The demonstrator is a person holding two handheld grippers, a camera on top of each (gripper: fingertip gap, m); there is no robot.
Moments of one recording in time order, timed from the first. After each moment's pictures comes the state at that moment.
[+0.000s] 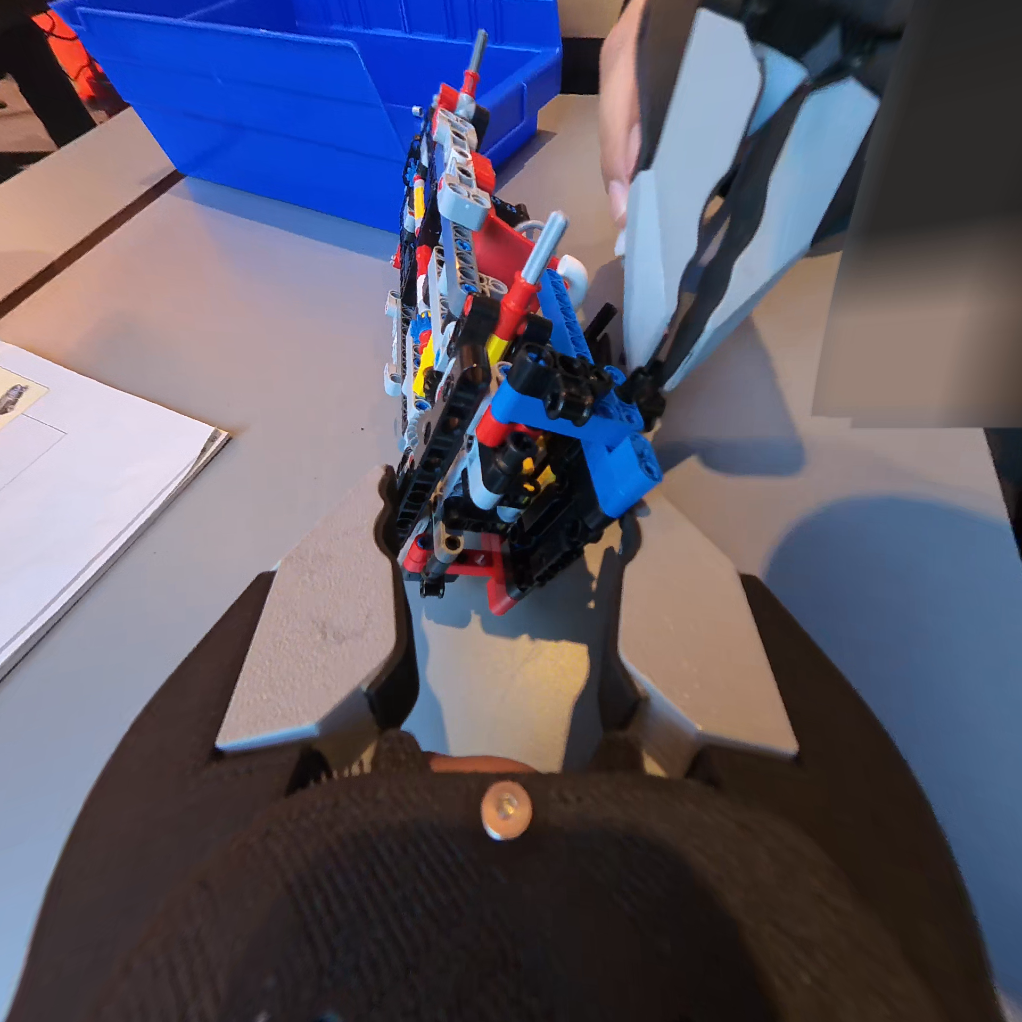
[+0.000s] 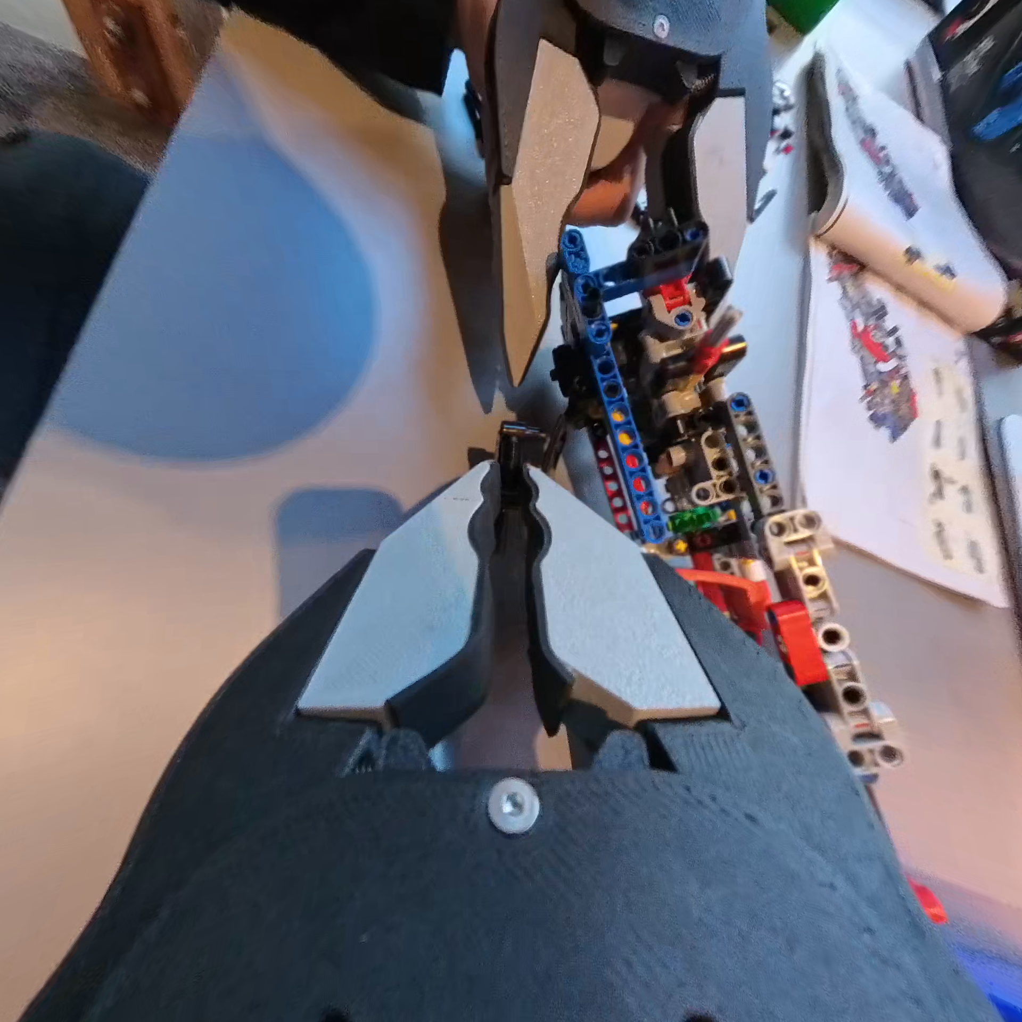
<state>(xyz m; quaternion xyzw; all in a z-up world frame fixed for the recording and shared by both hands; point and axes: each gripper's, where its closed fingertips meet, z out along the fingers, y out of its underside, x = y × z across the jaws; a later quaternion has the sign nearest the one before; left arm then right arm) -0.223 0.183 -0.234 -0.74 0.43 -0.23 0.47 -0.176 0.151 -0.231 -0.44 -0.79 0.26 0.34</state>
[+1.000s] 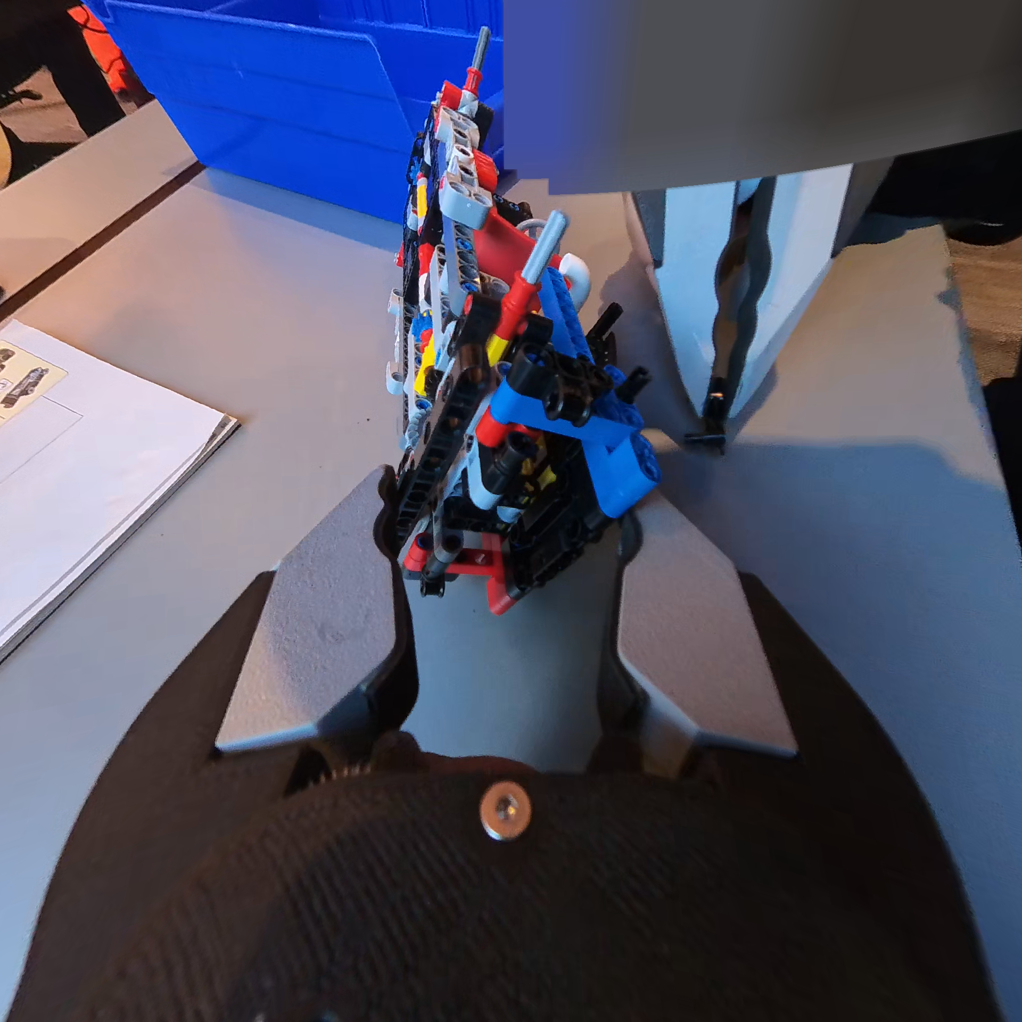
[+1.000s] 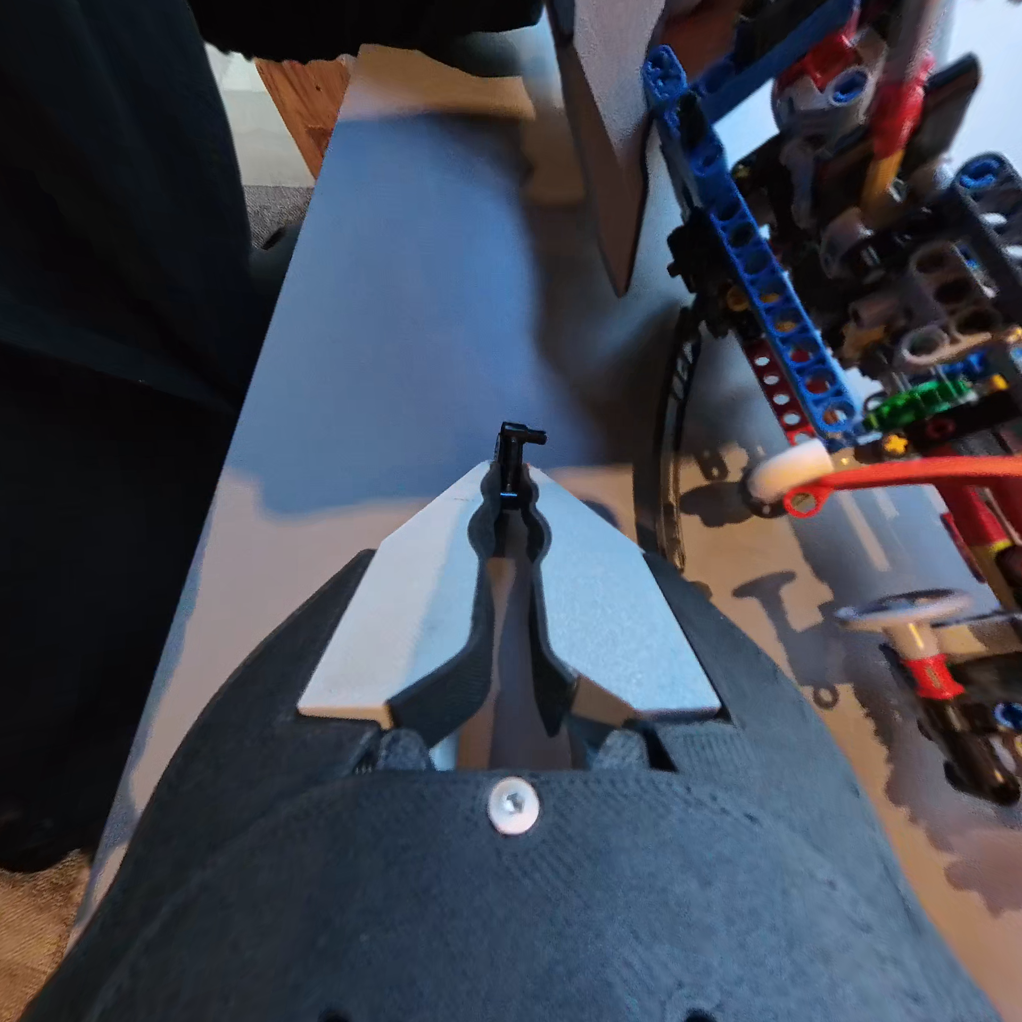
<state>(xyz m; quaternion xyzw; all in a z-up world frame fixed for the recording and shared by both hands) -0.225 0.181 -0.234 -0.75 0.41 -0.22 0.47 -0.149 0.128 -0.261 -0.50 -0.76 0.37 0.19</state>
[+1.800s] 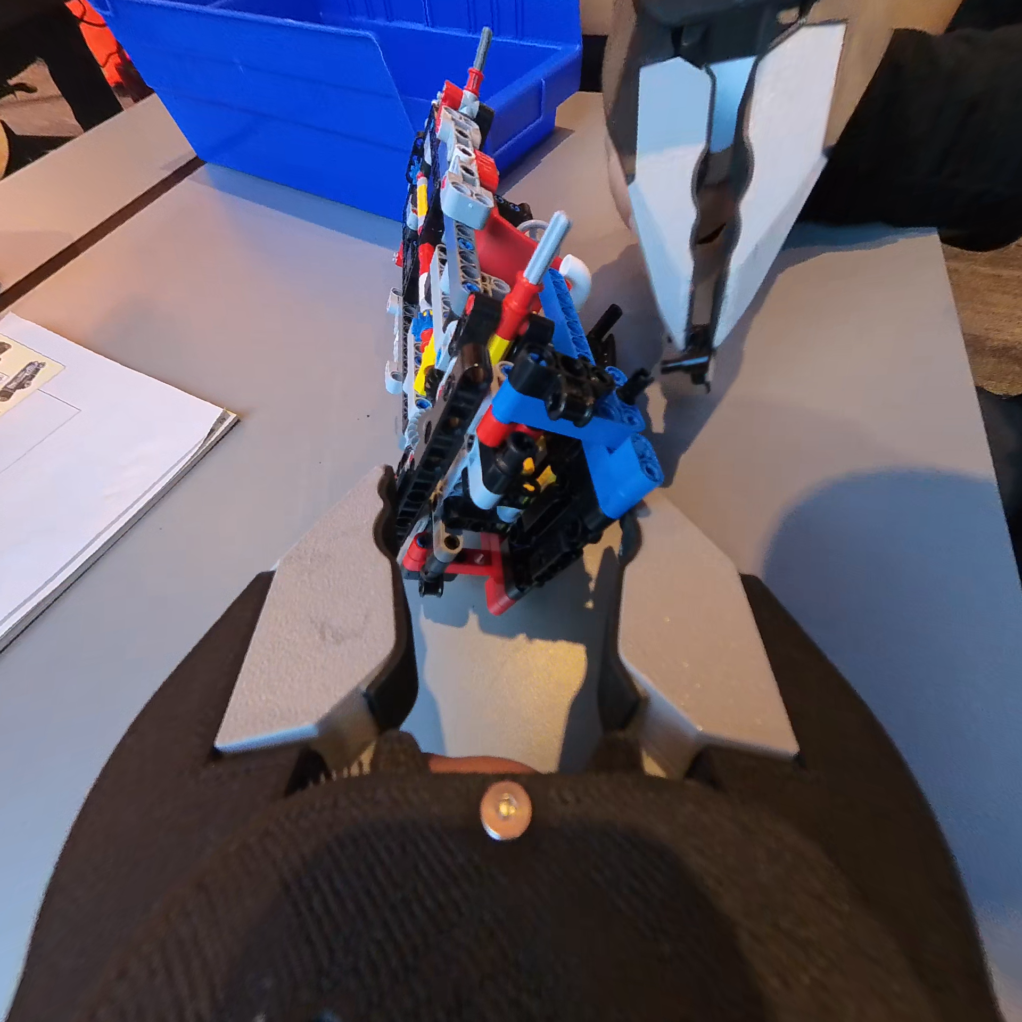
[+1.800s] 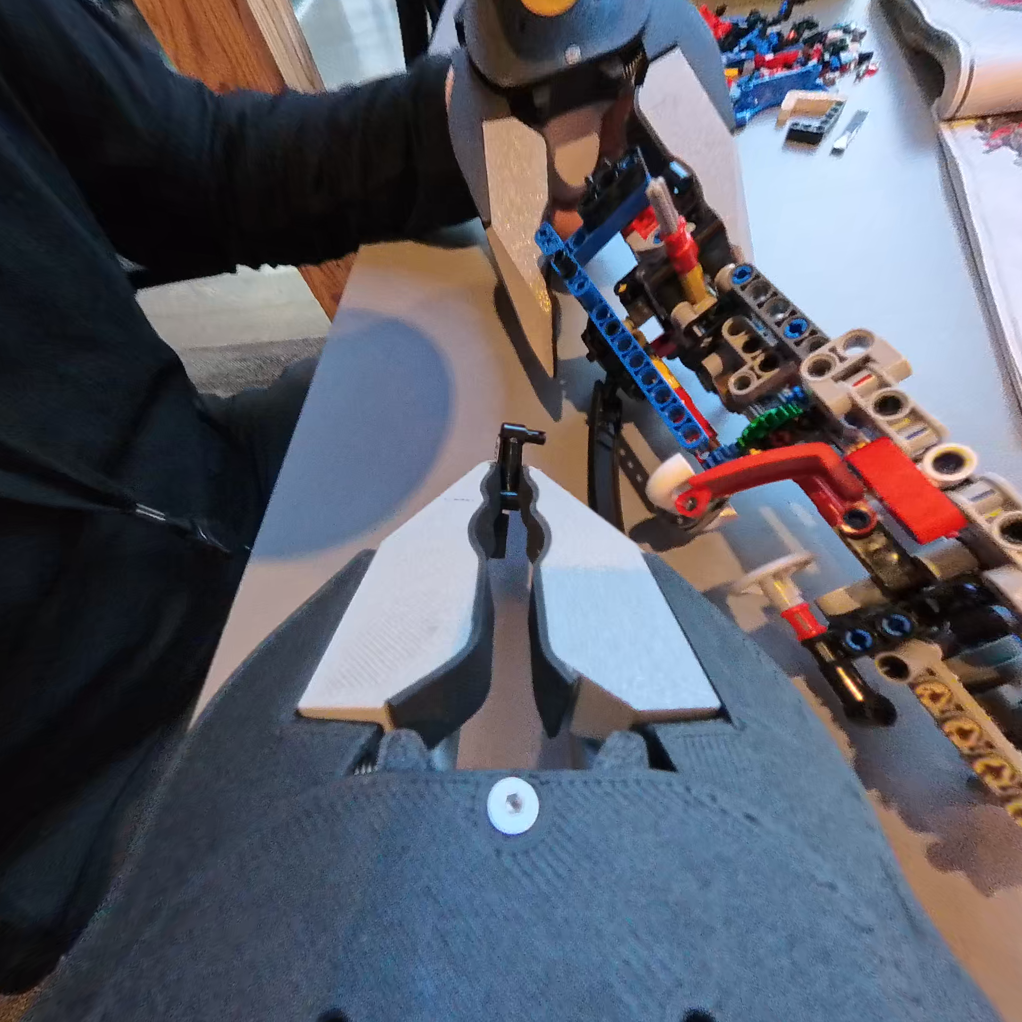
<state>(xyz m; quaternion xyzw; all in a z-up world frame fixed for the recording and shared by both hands) -0.227 0.180 -0.234 -0.75 0.41 -0.22 0.47 -0.159 0.142 -0.223 -0.52 -0.69 0.45 0.23</state>
